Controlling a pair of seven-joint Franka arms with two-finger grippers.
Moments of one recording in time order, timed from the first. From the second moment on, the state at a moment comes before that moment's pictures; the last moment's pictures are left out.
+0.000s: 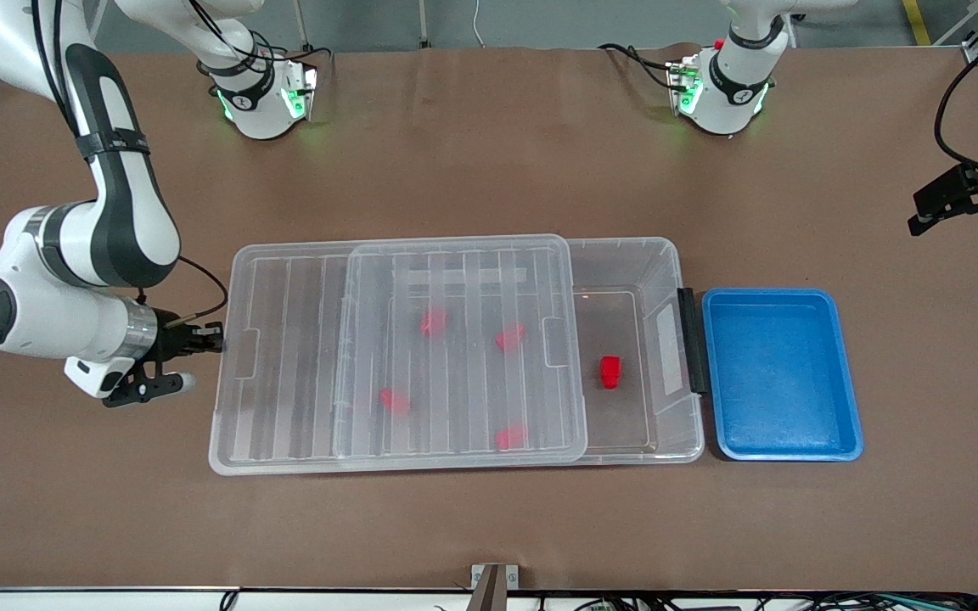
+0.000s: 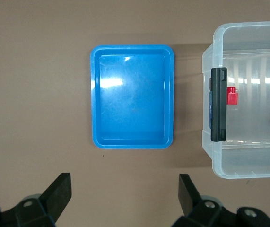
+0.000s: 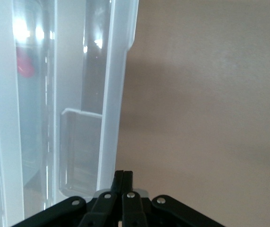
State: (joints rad) left arm -0.05 -0.01 0.04 -1.53 -0.01 1.57 0.03; right arm 0.12 0.41 -0.05 -1.67 0.23 1.93 -0.22
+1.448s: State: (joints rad) left arm -0.05 -0.02 0.04 -1.55 -0.01 1.58 0.03; right arm 0.14 0.46 0.10 -1.59 0.15 1.96 0.06
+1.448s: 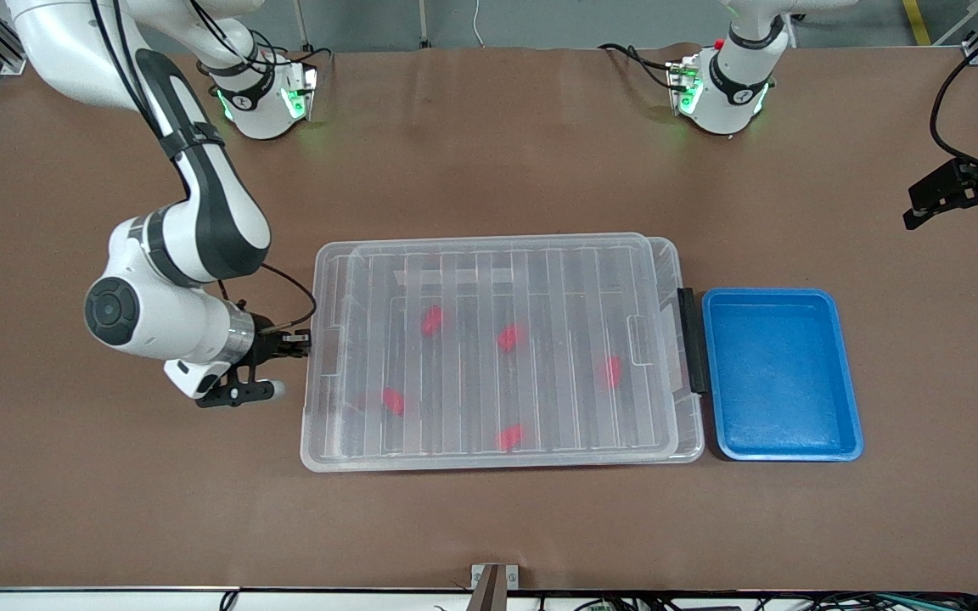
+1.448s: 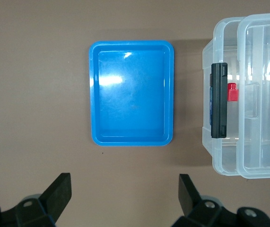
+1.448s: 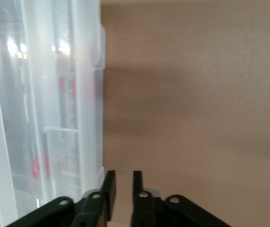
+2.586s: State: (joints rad) left arm -0.05 -0.02 0.04 -1.56 -0.01 1.58 0.03; right arm -0.02 -0.04 -0.09 -1.53 0.03 1.50 0.06
